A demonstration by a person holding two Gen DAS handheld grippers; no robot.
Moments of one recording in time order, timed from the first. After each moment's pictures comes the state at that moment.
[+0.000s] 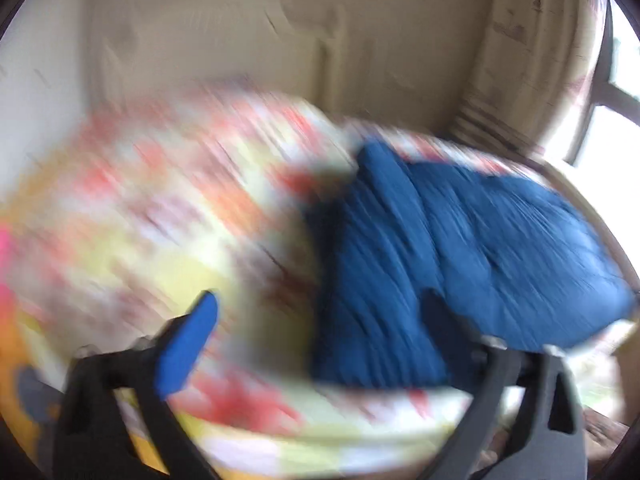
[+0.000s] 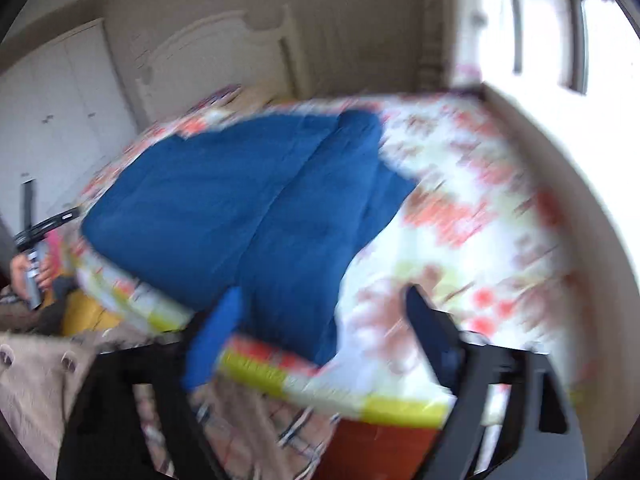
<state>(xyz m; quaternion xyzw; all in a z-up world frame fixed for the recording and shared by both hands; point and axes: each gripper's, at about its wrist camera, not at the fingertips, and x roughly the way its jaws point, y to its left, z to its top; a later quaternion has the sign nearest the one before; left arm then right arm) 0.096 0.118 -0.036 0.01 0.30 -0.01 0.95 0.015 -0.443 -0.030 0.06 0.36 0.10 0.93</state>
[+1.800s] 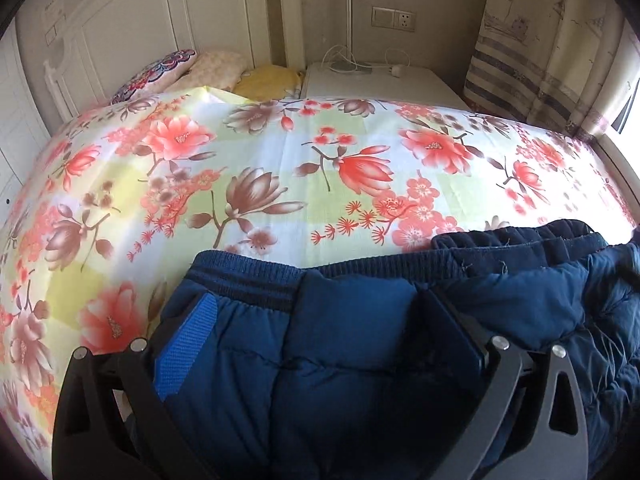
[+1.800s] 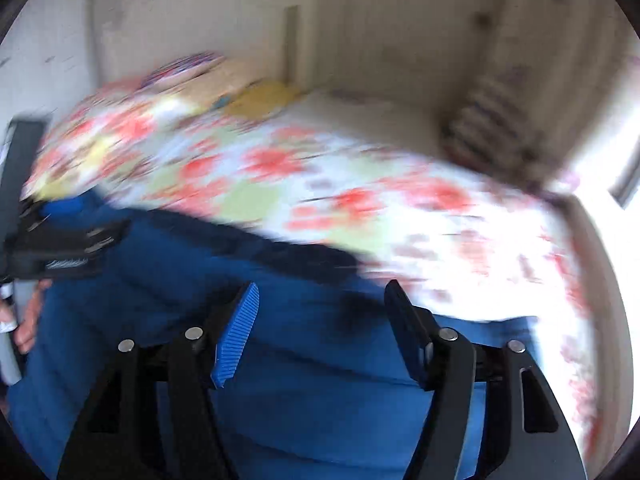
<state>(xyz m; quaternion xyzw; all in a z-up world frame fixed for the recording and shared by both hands) 0.390 -0.032 -0.094 0.05 0.45 -0.05 0.89 0.318 -0.277 -0.042 -0.07 0.41 0.02 0.91</state>
